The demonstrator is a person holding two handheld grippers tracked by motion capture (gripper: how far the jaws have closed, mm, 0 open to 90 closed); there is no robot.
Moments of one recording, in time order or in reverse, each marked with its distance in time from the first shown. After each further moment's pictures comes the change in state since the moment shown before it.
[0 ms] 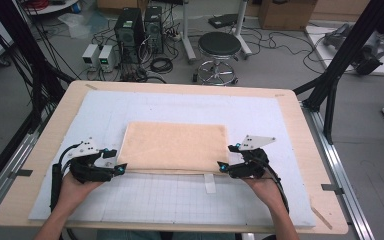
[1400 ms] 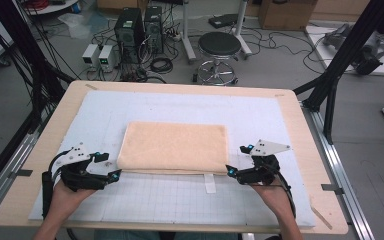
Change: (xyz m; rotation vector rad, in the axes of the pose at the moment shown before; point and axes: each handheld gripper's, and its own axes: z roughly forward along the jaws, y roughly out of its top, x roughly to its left) left arm -0.016 -0.005 -0.025 -0.034 0.019 -0.021; right arm 0.009 -0.011 -0.030 -0.052 -0.075 0.024
